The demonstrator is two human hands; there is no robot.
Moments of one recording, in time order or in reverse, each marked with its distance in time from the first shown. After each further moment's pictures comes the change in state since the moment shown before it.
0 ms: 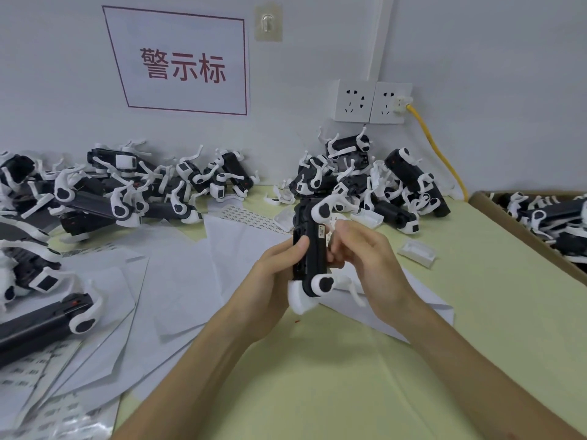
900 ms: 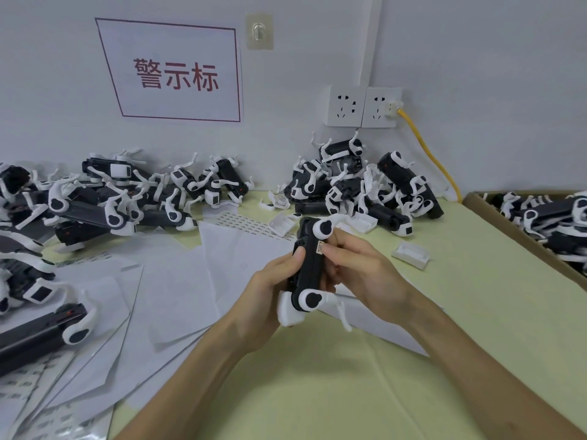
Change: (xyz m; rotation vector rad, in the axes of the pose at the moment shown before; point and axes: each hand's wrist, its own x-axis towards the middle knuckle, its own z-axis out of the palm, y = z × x) left_hand -0.002 -0.002 0.007 0.047 0.004 -0.034; right_hand 0.000 -0.003 -0.015 0.068 -0.261 0.134
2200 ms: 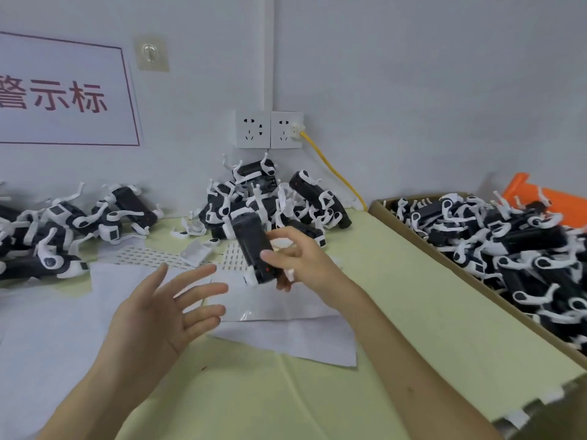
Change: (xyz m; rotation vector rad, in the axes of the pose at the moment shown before) left_hand 0.012 0.006 -0.025 -0.195 0.155 -0.077; right_hand 0.005 -0.014 -0.059 -0.300 0.374 0.138
